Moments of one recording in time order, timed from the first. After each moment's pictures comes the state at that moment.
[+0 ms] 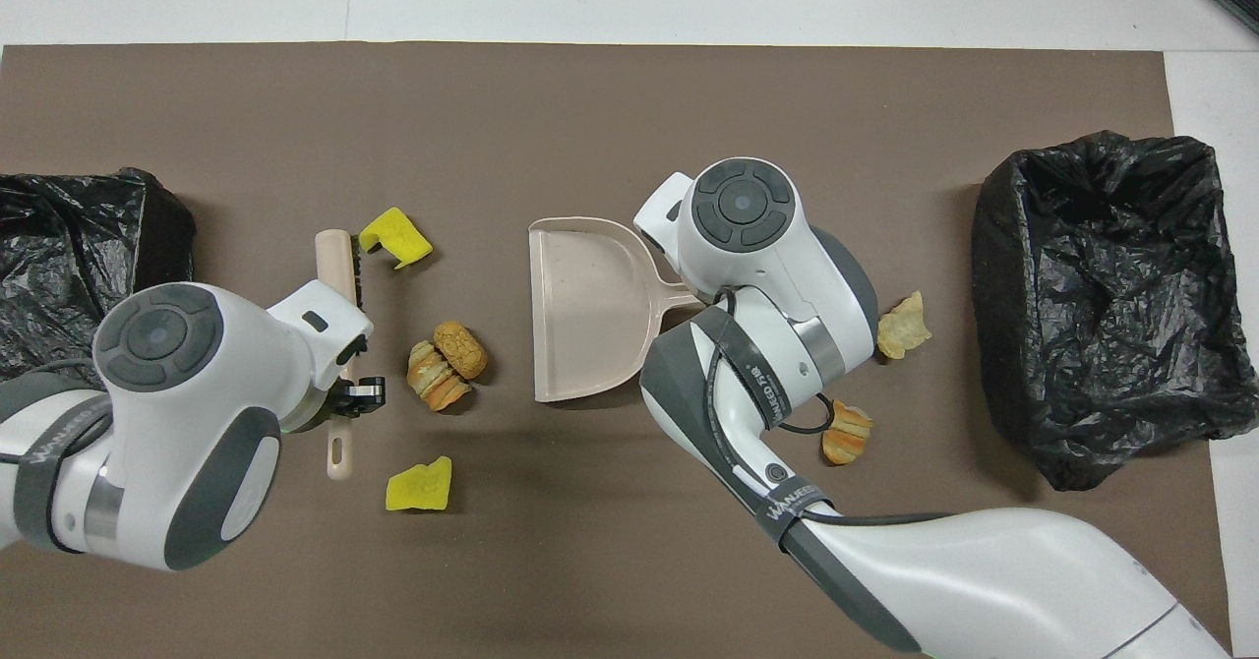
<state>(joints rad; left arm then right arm) -0.03 -0.12 -0.25 -2.25 0.04 2.01 -0.35 0.38 0.43 0.12 -1.63 -0.15 2.03 -1.07</state>
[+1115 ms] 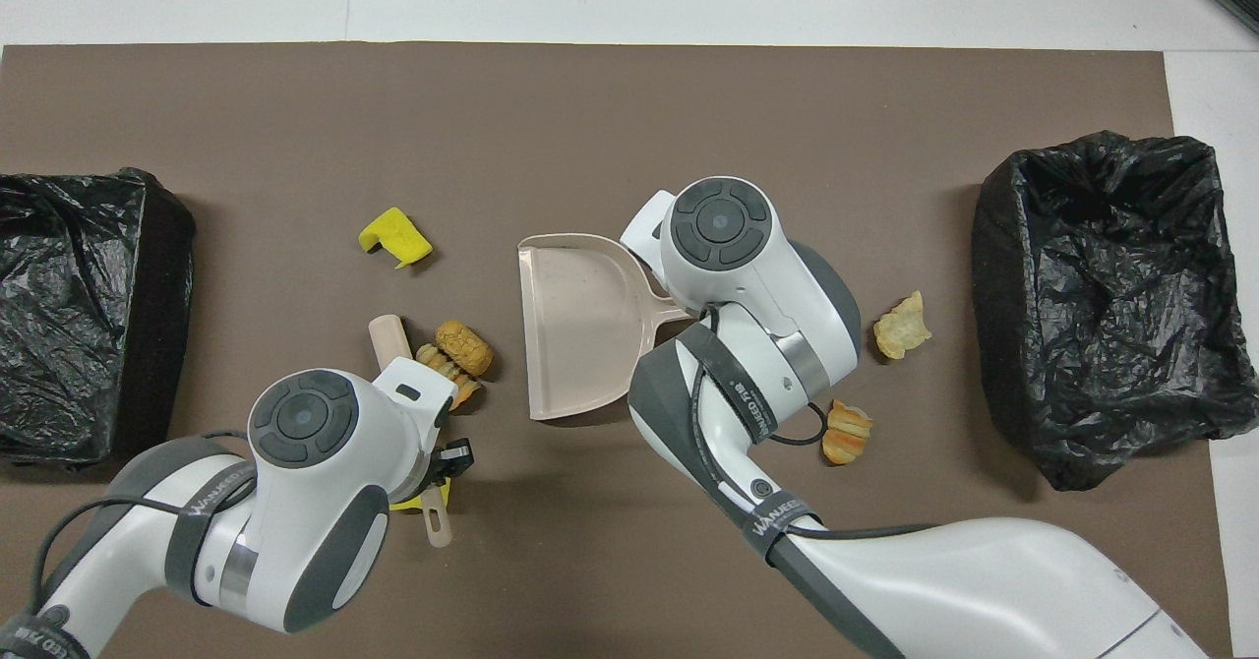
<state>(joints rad) -0.24 -0.14 -0.28 -2.41 -0.17 2.09 -0.66 0.40 0.43 0.12 -1.66 -0.16 2.03 -1.07</state>
